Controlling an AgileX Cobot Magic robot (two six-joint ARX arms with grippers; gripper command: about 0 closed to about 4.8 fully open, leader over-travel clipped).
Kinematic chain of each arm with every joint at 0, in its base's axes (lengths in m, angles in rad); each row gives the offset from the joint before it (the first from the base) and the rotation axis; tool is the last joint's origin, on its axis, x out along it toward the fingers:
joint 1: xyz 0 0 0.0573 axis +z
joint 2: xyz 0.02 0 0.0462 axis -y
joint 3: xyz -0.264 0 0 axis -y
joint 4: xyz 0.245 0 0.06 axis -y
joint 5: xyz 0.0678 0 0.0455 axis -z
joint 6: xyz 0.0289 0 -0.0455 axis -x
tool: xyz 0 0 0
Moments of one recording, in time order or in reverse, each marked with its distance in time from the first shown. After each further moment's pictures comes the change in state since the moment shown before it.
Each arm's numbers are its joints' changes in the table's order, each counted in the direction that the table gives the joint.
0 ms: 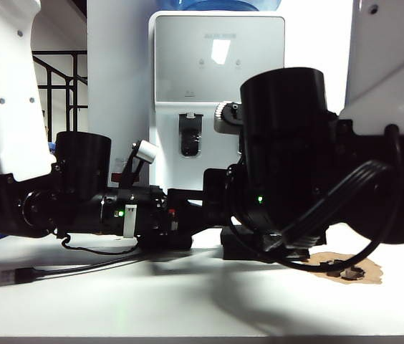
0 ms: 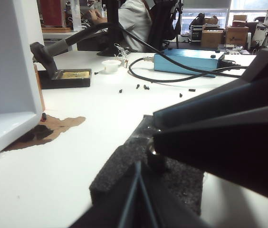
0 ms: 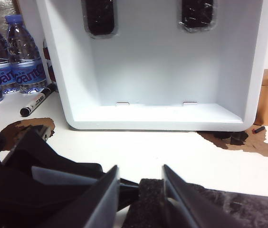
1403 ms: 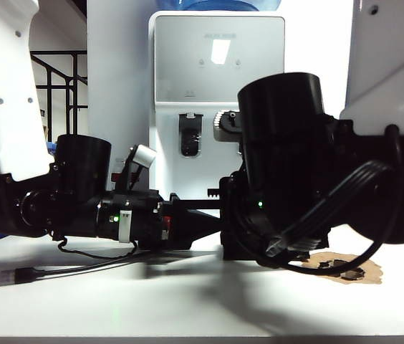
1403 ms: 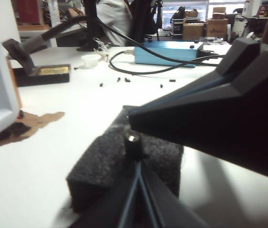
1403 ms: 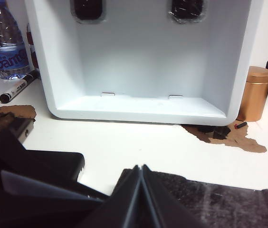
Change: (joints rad) left arm 0.009 0.000 0.001 -0.061 0.082 -0.075; right arm -0.003 0.000 0.000 -0.043 0.043 0.034
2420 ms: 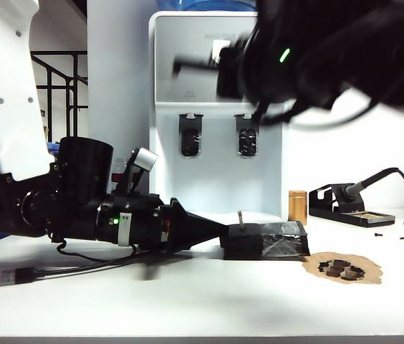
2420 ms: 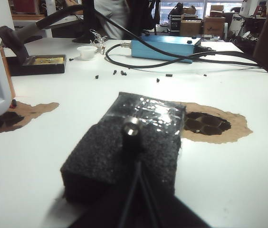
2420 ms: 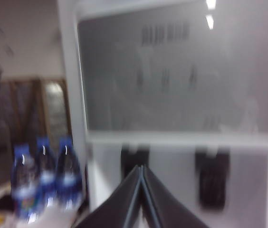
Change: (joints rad) left arm -0.001 0.000 0.001 -0.044 0.006 0.000; right arm -0.059 0.371 0.001 0.059 -0.241 0.188
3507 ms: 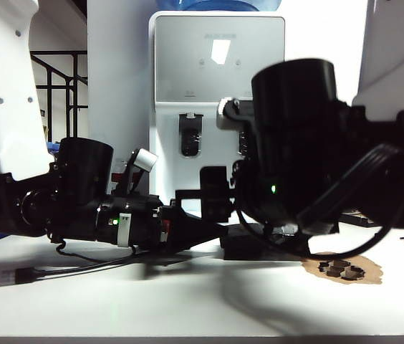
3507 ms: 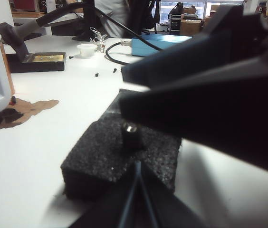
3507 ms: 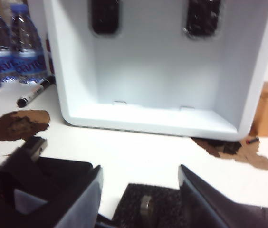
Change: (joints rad) left arm 0.001 0.000 0.000 -0.014 0.001 0.000; right arm 0.031 -0.330 -0.021 -0.051 0.147 -0.149
